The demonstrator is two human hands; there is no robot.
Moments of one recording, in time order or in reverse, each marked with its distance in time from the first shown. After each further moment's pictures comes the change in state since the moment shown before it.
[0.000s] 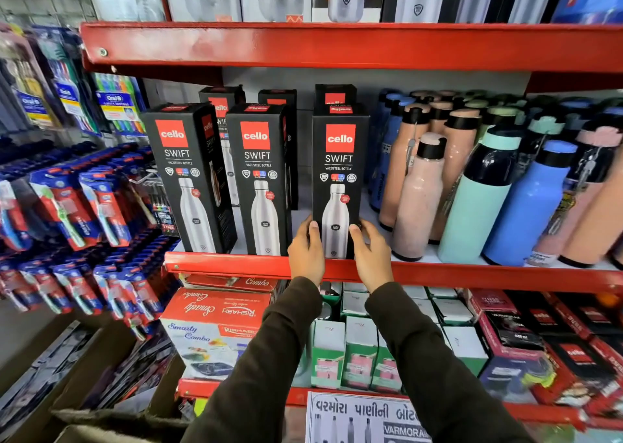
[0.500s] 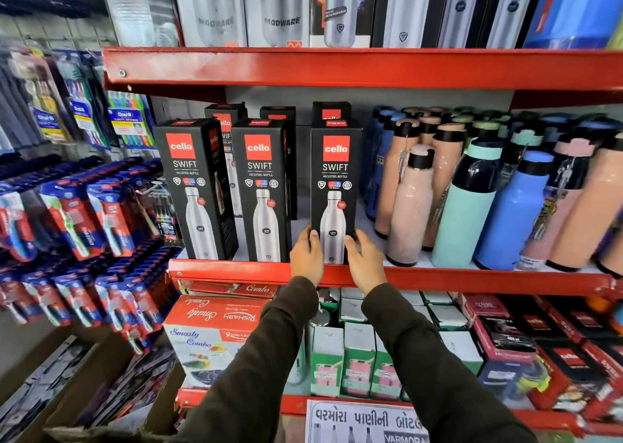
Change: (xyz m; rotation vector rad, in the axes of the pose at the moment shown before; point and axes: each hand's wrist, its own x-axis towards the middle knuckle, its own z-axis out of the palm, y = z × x) left_hand -0.004 0.008 -0.005 0.086 -0.094 -0.018; right_hand -0.006 -0.004 0.000 -0.135 -0.070 0.023
